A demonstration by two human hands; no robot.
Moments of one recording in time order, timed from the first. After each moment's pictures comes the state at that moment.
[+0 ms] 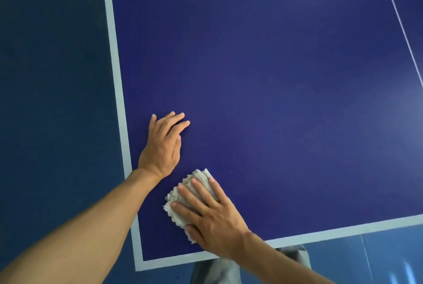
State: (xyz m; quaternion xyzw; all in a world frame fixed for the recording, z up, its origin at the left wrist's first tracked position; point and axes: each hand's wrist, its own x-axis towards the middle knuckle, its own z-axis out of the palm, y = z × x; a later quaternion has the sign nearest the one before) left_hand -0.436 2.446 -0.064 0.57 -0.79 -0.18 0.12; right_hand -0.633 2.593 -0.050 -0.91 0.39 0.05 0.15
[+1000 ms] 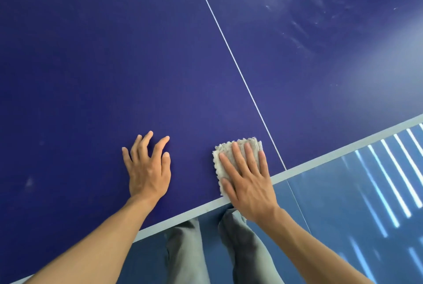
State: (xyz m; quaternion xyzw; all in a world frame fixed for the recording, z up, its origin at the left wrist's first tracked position) left_hand -0.795 2.539 -0.063 0.66 -0.75 -0.09 0.05; right_hand -1.063 2.635 -0.052 -0.73 0.67 0.01 0.14
